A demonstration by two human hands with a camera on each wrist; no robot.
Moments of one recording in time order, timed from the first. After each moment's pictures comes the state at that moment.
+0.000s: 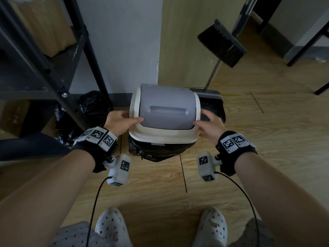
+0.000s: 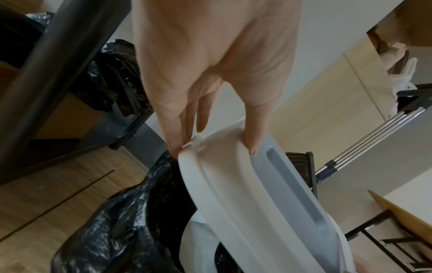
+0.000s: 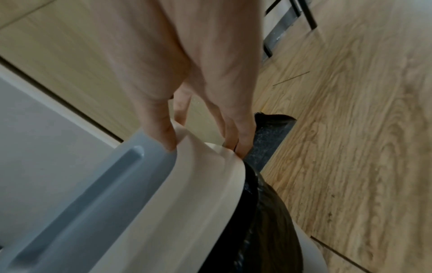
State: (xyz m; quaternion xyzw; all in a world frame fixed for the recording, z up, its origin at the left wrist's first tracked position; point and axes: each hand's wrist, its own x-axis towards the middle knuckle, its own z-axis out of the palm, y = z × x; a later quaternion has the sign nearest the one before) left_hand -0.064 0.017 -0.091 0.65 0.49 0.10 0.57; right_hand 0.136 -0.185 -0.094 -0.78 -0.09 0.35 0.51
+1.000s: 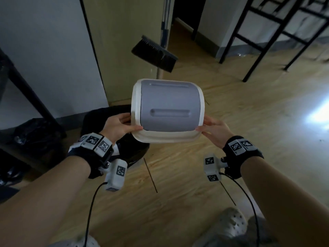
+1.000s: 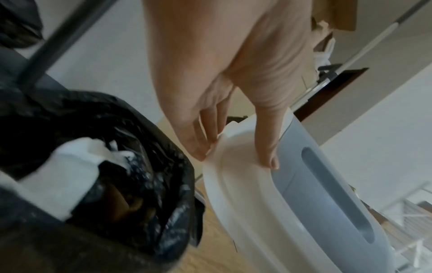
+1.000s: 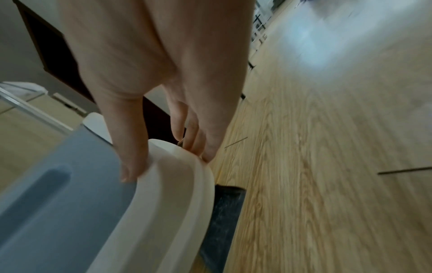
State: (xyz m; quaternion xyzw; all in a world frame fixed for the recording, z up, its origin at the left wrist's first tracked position) left_hand 0.021 -0.083 -0.053 0.69 0.29 0.06 0.67; right_hand 0.169 -0.361 -0.046 -0.69 -0.04 0.30 0.66
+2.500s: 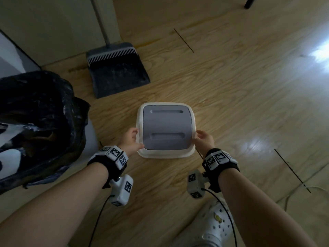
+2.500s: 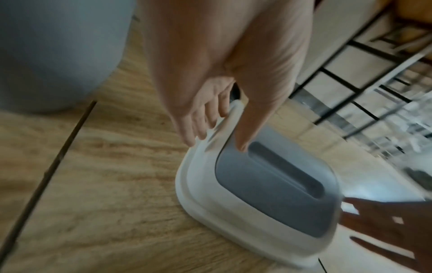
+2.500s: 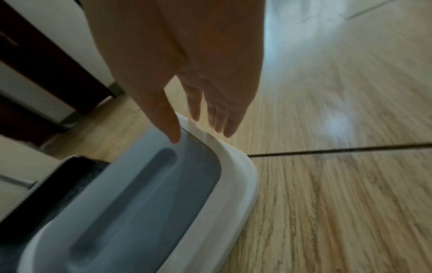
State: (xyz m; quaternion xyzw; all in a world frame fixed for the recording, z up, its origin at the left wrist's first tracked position) left_hand 0.159 -0.234 -0.293 0.75 0.34 -0.18 0.54; right_hand 0.237 -0.467 -0.268 -0.82 0.20 0.30 0.45
